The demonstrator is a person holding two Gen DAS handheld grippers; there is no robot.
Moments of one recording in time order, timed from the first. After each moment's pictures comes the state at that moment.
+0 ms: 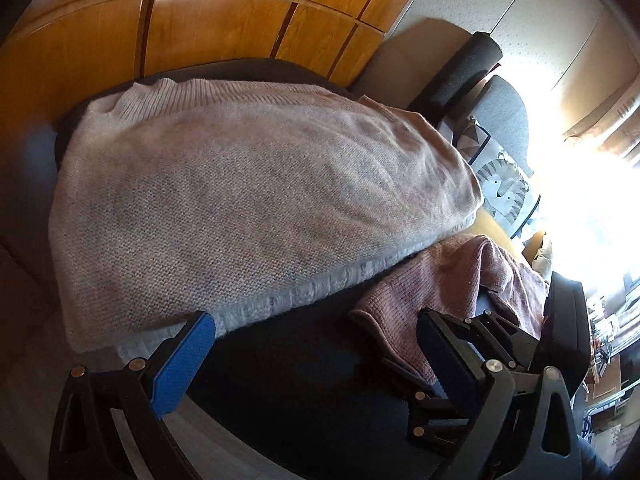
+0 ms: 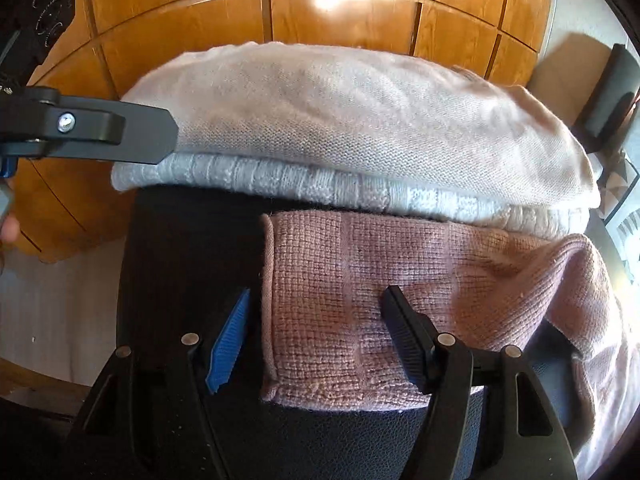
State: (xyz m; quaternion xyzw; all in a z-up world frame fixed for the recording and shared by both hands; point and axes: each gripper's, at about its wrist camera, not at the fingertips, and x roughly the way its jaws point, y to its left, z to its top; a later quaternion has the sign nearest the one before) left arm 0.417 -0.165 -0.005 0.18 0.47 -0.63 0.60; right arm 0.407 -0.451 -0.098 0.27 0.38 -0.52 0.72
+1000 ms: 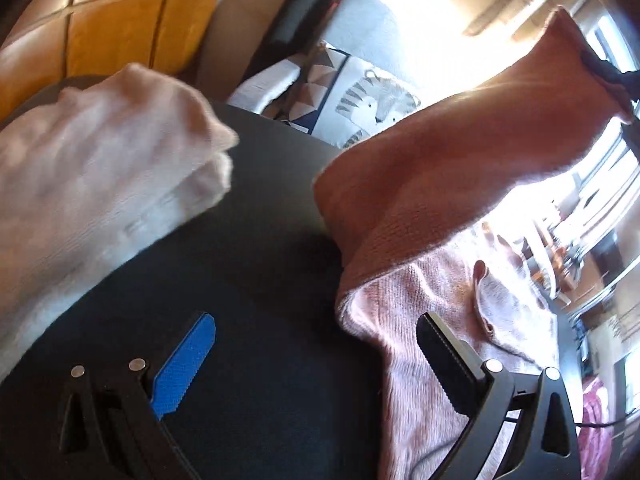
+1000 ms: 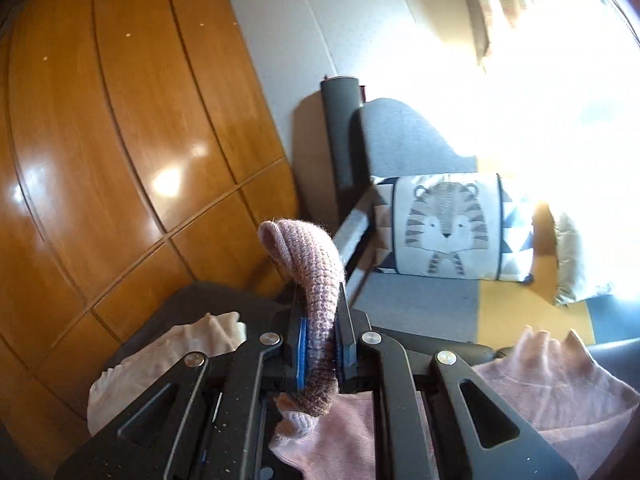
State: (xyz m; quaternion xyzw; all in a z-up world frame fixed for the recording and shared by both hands) left arm 0.167 -0.300 -0.001 0.26 0.40 -0.76 0.45; right arm 0.085 -0.350 0.127 0.29 0.01 -0.79 0.53
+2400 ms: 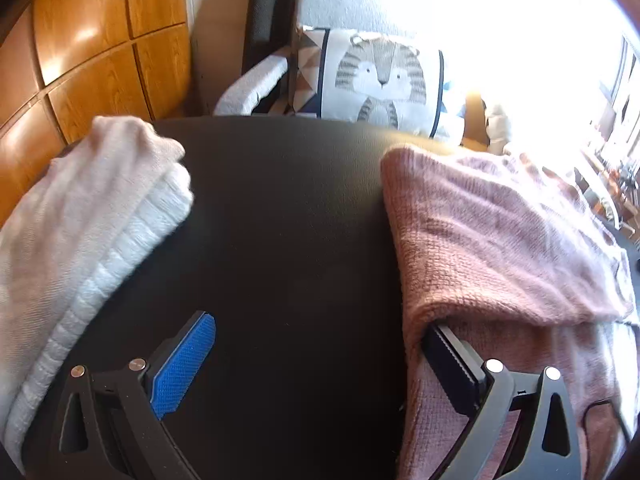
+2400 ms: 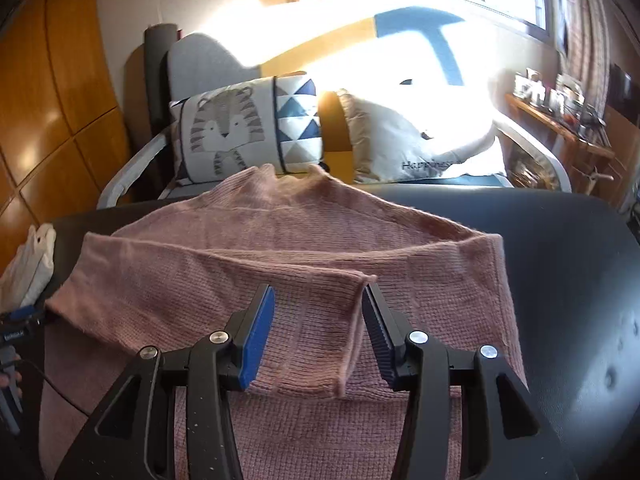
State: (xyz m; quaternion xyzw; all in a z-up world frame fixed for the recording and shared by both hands) left arm 0.109 -0.295 -0.002 0.37 0.28 -0.74 0.49; right arm 0.010 -0.122 -0.027 0.38 0.10 -0.86 0.34
